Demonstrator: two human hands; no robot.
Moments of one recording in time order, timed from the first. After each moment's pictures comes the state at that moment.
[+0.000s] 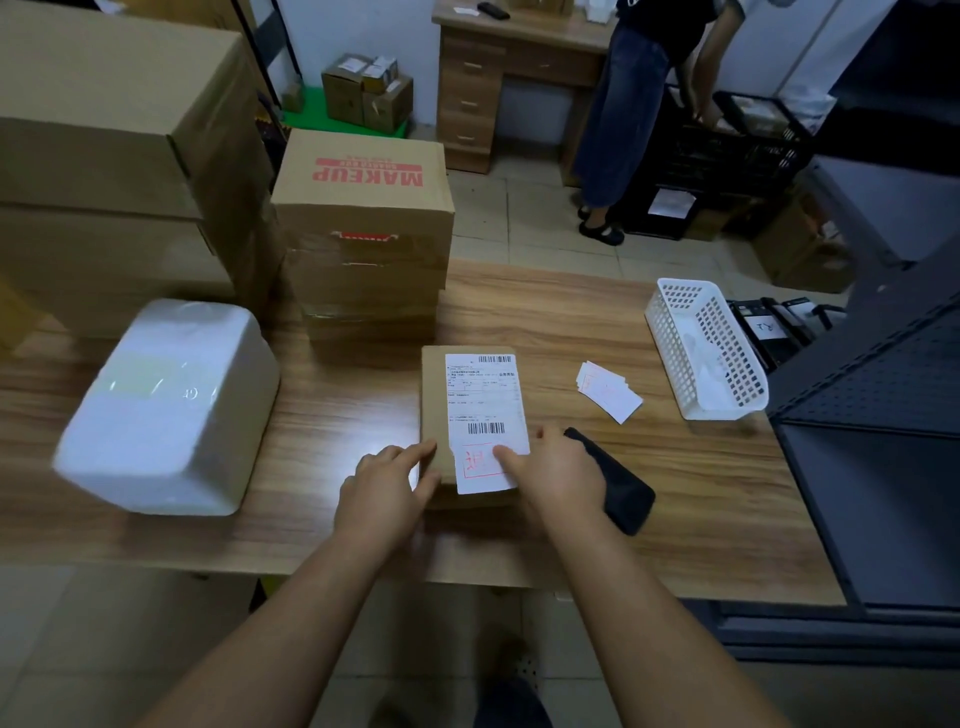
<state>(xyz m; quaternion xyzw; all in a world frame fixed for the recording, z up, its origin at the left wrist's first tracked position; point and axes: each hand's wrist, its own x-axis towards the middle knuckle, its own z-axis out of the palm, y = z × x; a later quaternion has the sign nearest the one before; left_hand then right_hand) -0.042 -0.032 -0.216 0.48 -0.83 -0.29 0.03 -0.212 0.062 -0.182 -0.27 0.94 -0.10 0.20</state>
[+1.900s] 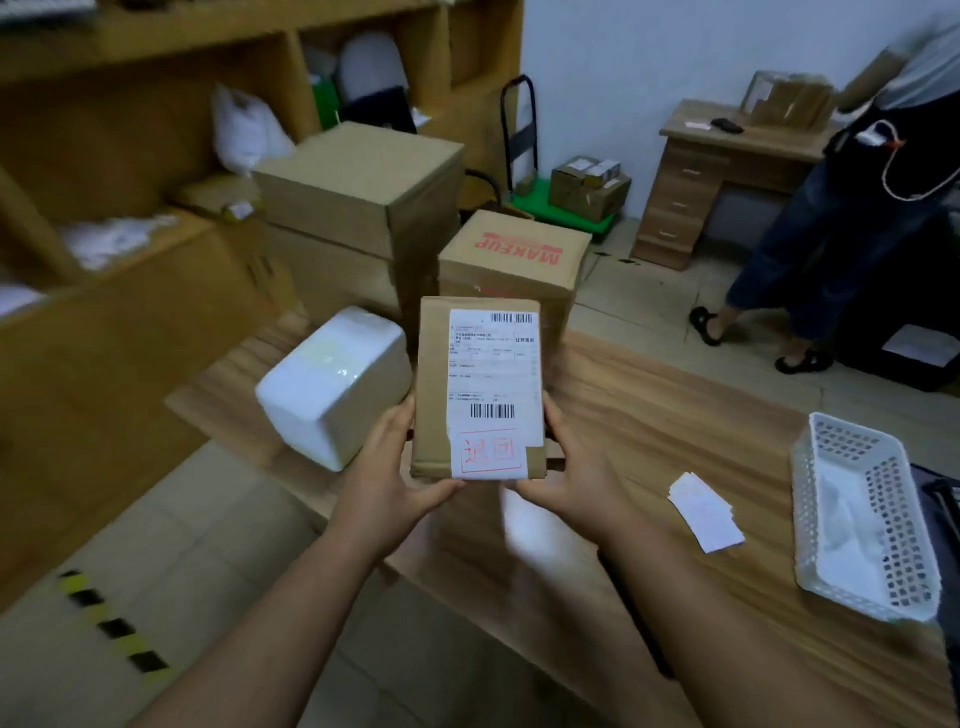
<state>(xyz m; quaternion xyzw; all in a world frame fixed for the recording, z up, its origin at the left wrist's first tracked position) -0.017 0.020 -0.132 0.54 -0.72 -0.26 0.34 -0.256 0.038 -0.130 -0.64 0.59 -0.35 0.36</state>
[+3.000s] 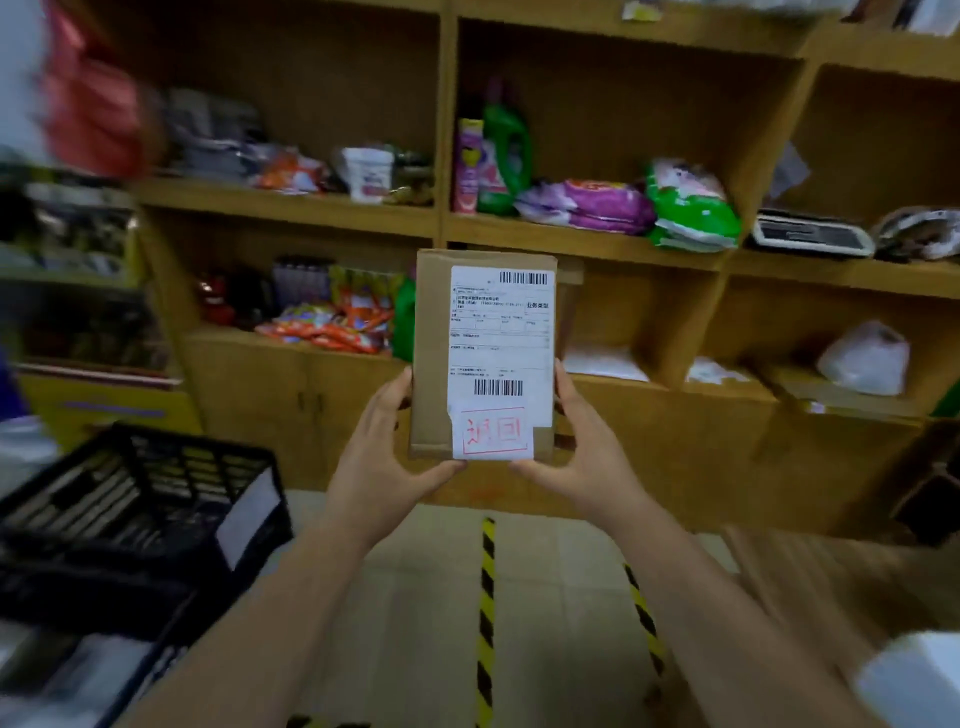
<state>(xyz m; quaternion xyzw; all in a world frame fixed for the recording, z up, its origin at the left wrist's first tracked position) 0.512 0.366 0.005 0.79 -0.36 0.10 0.48 0.389 0.168 0.035 -0.89 0.10 -0.23 0.37</state>
